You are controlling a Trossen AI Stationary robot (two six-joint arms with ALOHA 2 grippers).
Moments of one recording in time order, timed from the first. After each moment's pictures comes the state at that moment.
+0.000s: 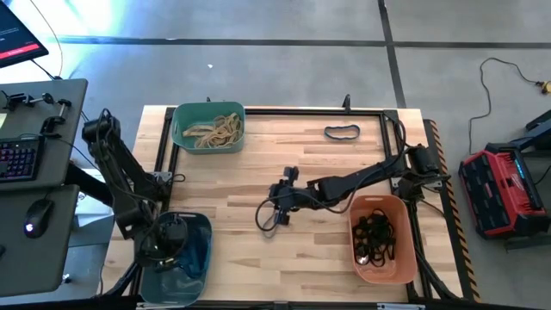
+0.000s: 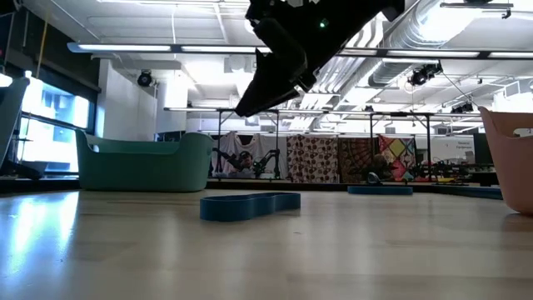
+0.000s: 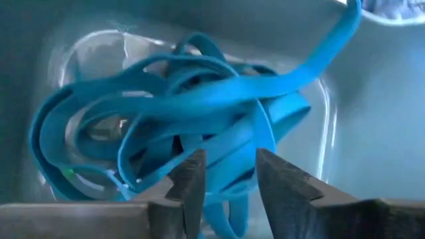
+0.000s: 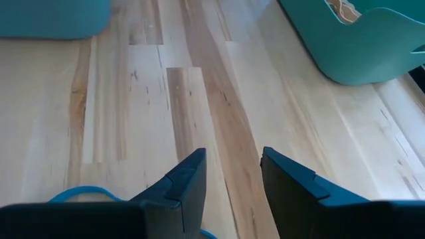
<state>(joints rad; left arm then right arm) -1.14 1.13 0.63 -0.63 -0.20 -1.26 0.21 1.86 1.26 -0.16 0.41 0.13</state>
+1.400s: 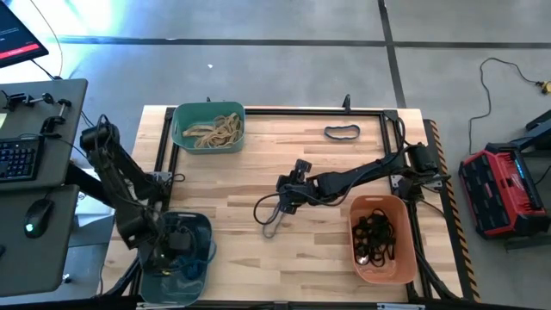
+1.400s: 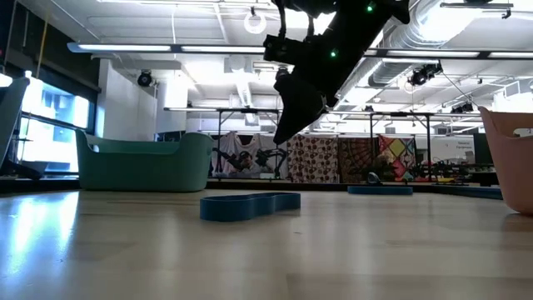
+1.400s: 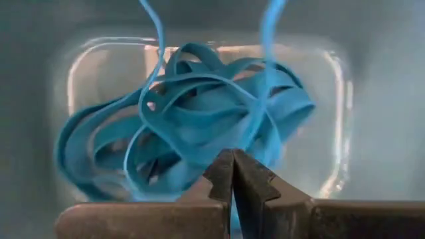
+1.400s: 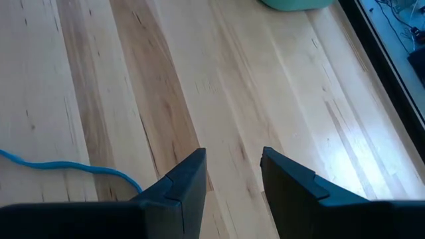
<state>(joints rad) -1.10 1.26 0.78 -0.77 -0.12 -1.05 0.17 1.86 1.26 -0.42 0.57 0.22</state>
